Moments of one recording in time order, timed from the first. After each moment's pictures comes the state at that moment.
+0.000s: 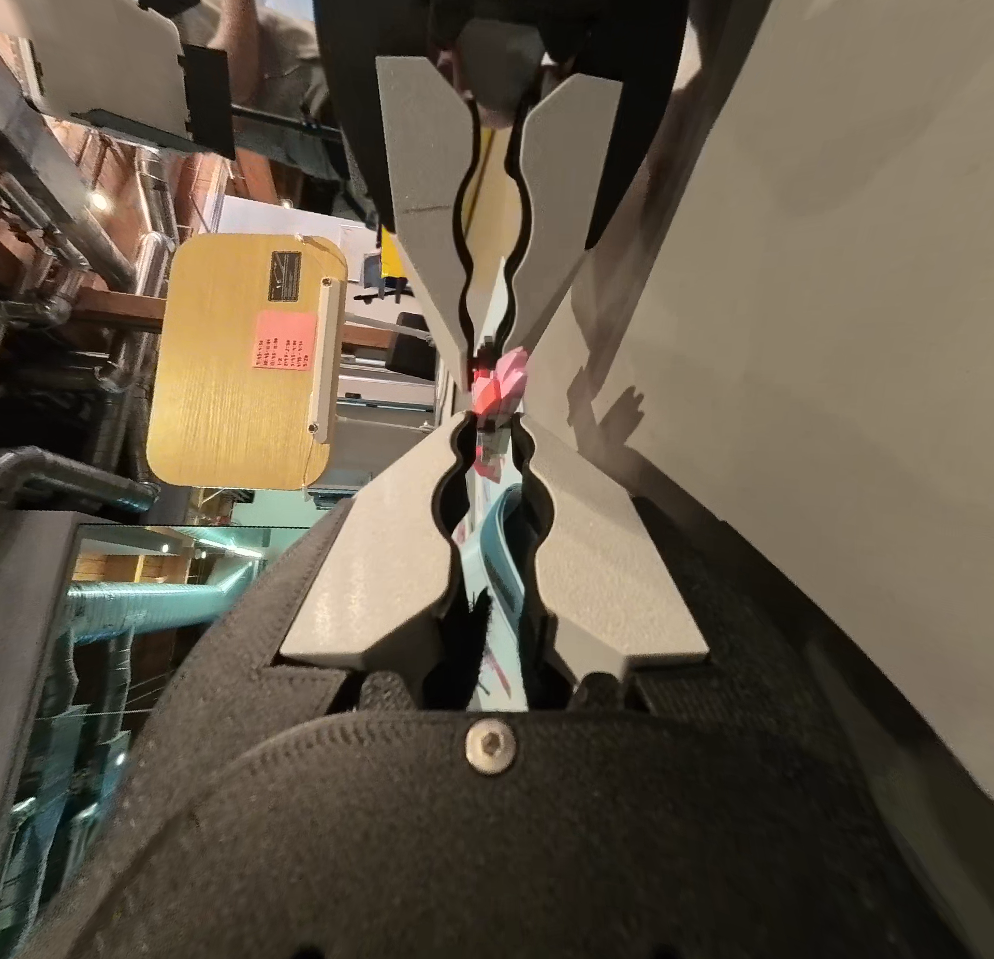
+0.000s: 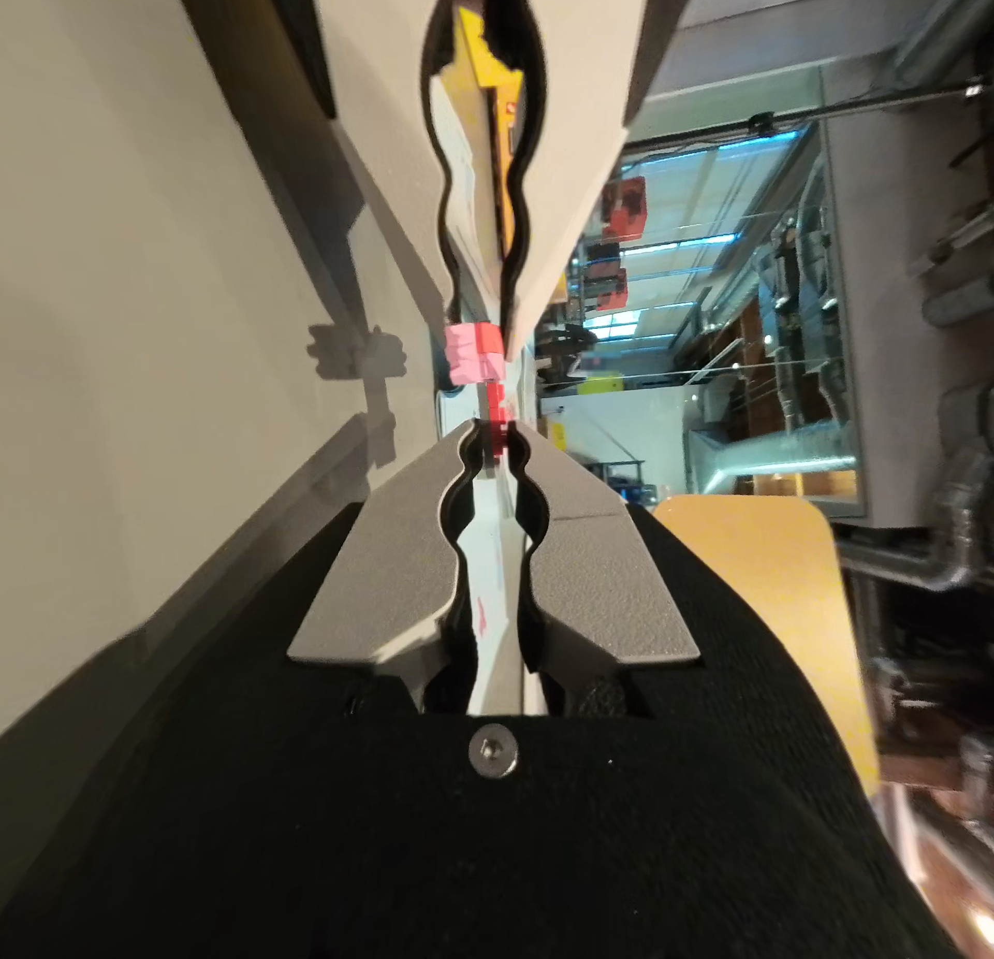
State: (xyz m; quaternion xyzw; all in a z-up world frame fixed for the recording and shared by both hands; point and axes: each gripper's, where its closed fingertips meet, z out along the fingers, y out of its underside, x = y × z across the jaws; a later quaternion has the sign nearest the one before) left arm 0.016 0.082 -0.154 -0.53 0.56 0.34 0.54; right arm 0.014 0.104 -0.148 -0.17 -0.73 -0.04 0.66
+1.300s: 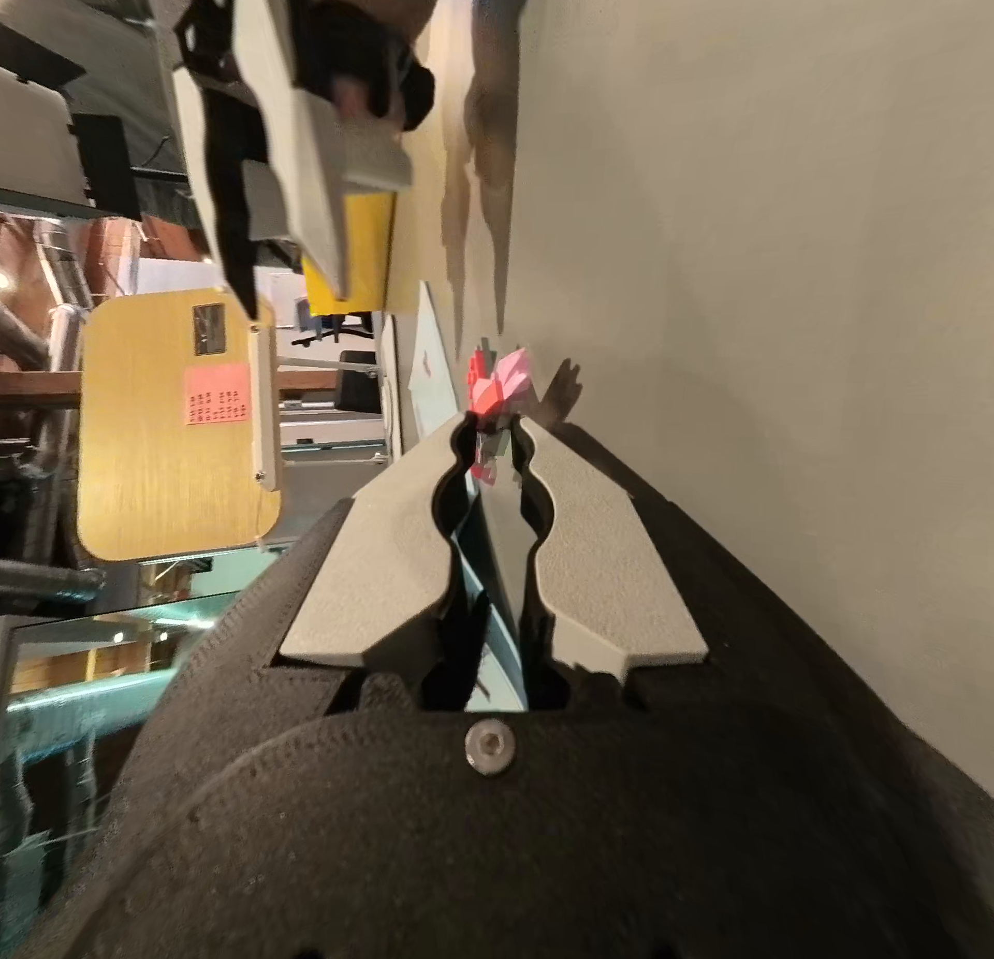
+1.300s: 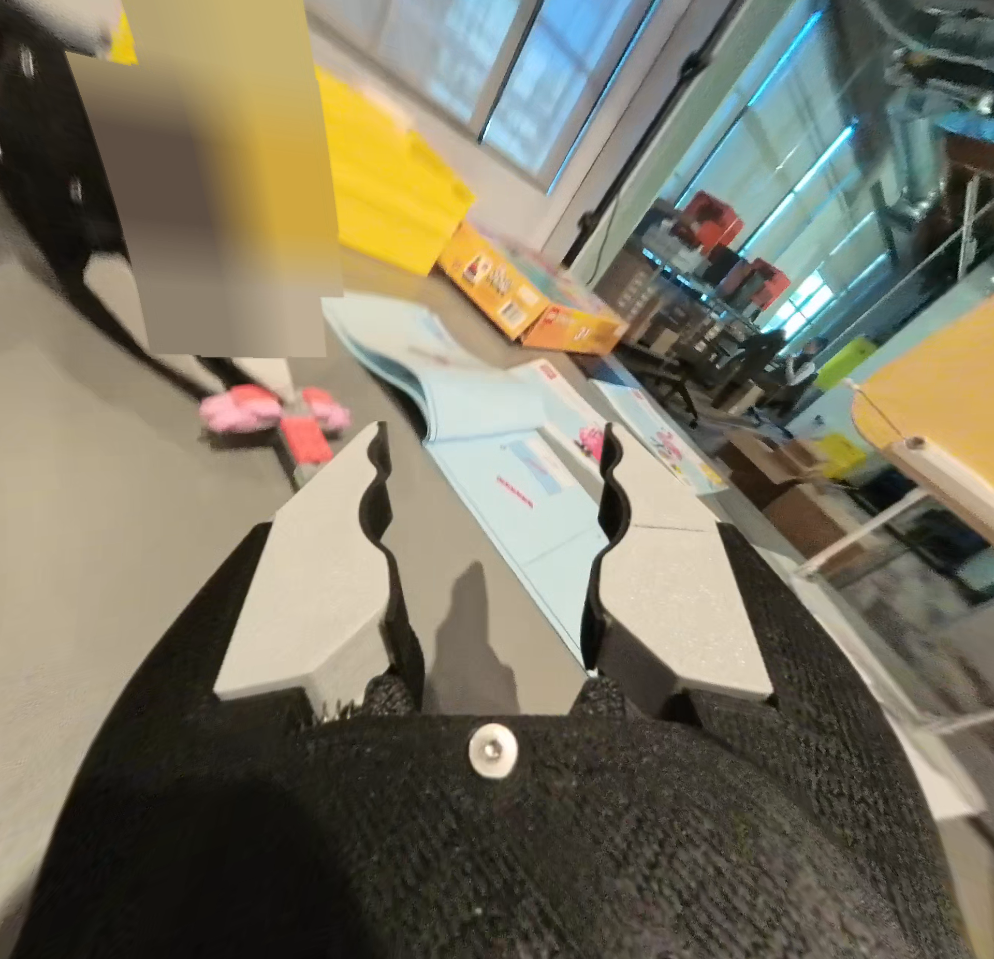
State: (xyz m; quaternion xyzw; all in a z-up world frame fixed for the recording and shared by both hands) left arm 0.022 0.067 -0.175 -0.51 0.63 0.30 0.49; right arm 0.052 0.143 -0.097 -0.34 -0.64 0.36 0.59
